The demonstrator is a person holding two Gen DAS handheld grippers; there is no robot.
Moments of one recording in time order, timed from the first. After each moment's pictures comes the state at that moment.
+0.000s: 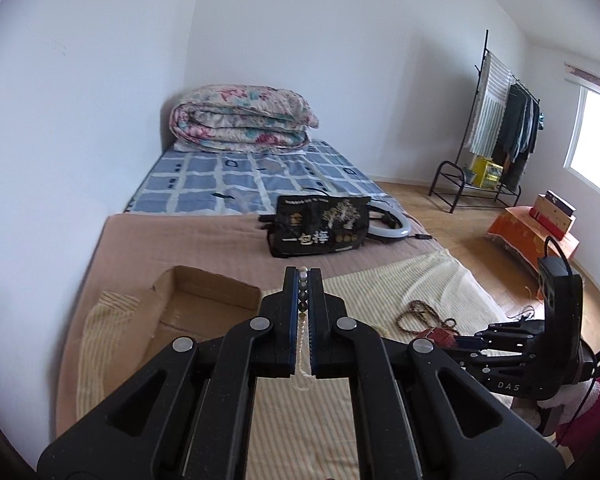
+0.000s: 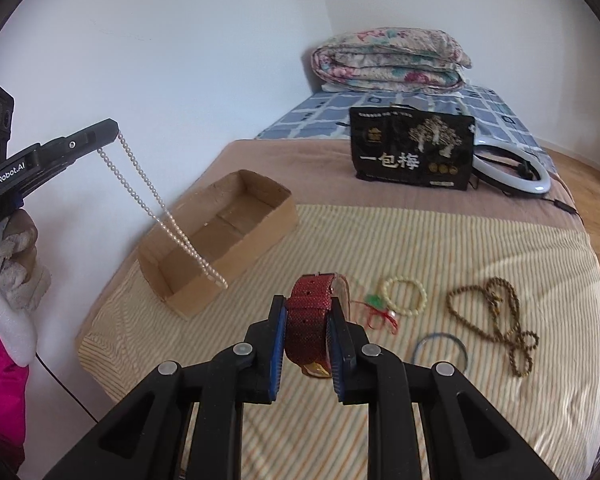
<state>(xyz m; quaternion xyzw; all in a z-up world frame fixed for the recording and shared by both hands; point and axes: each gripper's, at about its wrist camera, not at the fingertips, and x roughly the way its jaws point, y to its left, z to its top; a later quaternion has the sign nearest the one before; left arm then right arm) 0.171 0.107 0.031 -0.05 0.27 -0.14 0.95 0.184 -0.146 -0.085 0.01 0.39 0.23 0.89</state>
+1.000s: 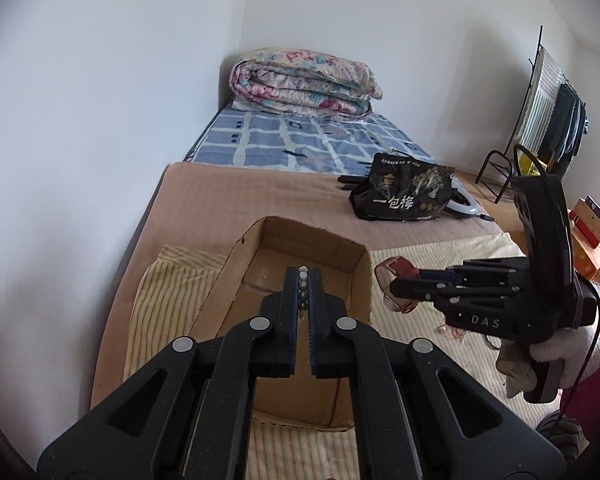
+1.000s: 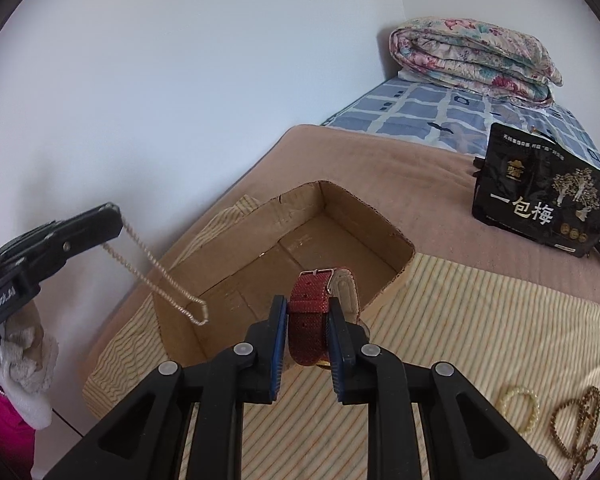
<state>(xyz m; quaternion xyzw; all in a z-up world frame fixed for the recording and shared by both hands) 0.201 0.209 -0.052 -0.07 0.33 -0.07 0.94 0.297 0.013 -0.111 -0.03 0.41 0.32 0.85</state>
